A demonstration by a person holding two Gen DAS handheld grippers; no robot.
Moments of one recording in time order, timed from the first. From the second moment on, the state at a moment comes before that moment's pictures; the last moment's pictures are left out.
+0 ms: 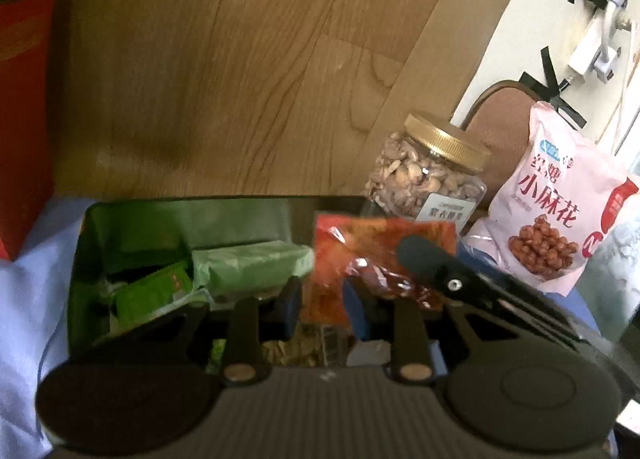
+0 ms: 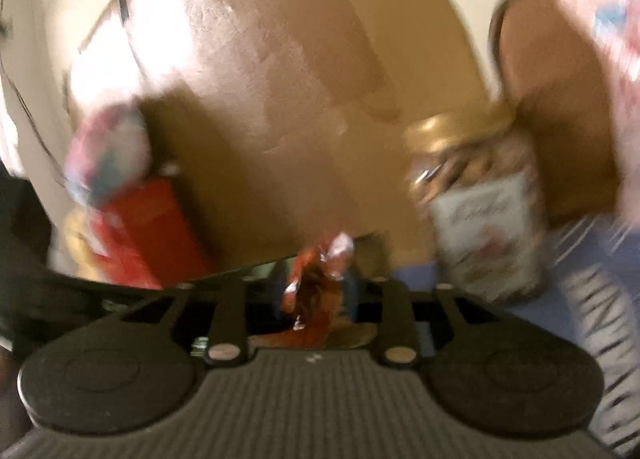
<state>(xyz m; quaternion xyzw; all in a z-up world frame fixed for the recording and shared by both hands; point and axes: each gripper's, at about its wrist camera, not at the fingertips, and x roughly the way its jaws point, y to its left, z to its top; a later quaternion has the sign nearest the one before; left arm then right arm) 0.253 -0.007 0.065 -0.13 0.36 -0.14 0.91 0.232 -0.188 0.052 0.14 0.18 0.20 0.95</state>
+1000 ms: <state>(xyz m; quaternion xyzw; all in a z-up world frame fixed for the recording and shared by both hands) 0.071 0.130 0.027 -0.26 0.42 -0.07 0.87 0.099 -0.043 0.028 -0.11 0.32 0.48 0.81</state>
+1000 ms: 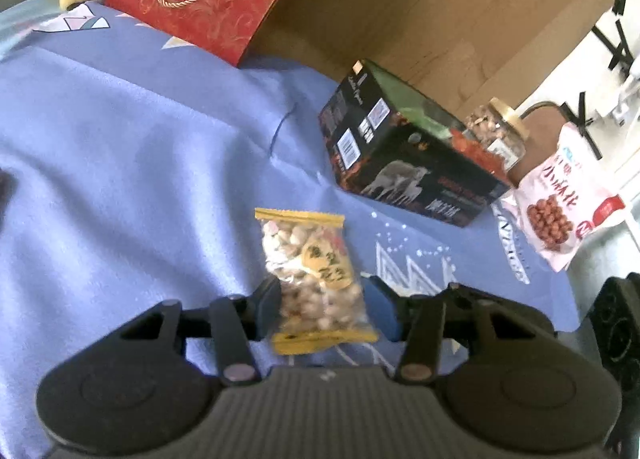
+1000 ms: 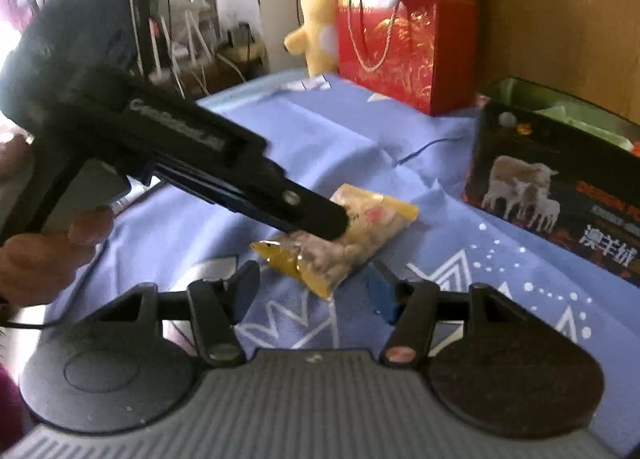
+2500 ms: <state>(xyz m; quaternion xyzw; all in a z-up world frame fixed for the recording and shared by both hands) 0.200 0.061 0.090 -0.21 0.30 -0.10 0.93 0.200 -0.184 0.080 0.06 0.17 0.19 0.97</state>
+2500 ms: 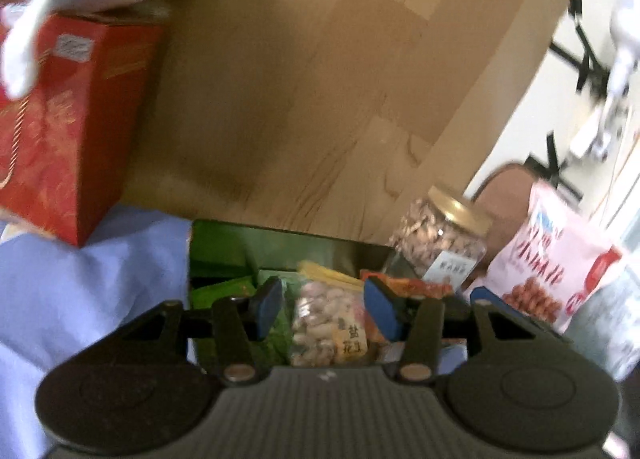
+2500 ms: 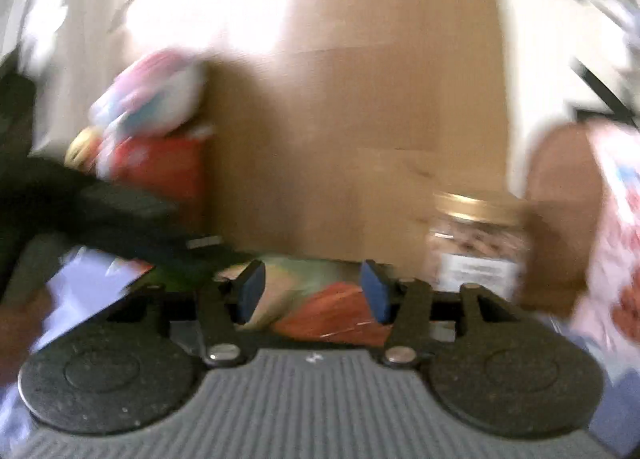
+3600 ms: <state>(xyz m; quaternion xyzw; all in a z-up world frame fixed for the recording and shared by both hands) 0.043 -0.004 0.085 -0.06 0.34 -0.05 0.94 0.082 -0.204 0.074 0.16 0.23 0.23 0.93</state>
